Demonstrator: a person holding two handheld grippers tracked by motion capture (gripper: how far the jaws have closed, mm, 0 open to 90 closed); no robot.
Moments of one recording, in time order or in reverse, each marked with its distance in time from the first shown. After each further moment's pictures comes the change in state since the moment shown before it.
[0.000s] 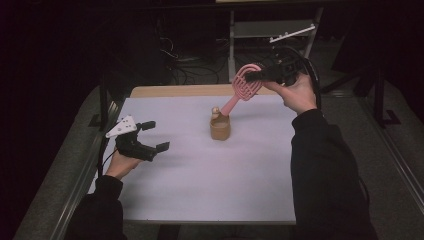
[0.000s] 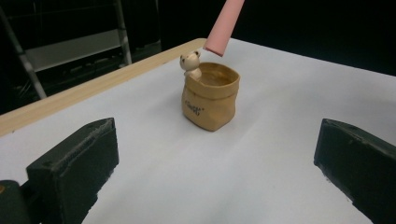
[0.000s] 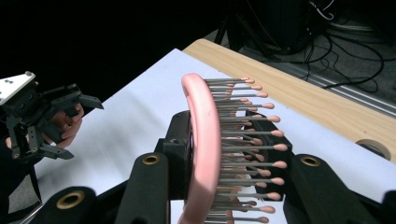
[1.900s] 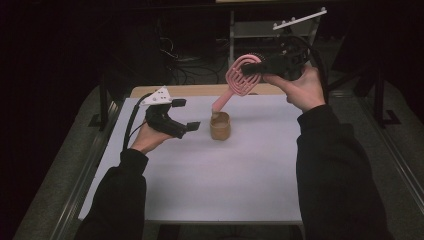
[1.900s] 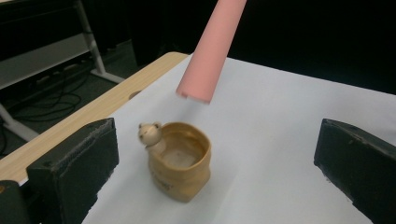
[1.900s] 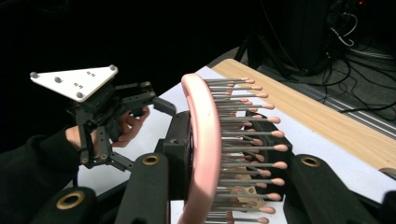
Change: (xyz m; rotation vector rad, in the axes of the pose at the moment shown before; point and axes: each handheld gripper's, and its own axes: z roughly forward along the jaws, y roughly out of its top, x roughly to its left) left arm -0.018 0.089 0.067 0.057 -0.095 0.078; right arm 0.048 0.018 -0.039 -0.056 0.062 -0.070
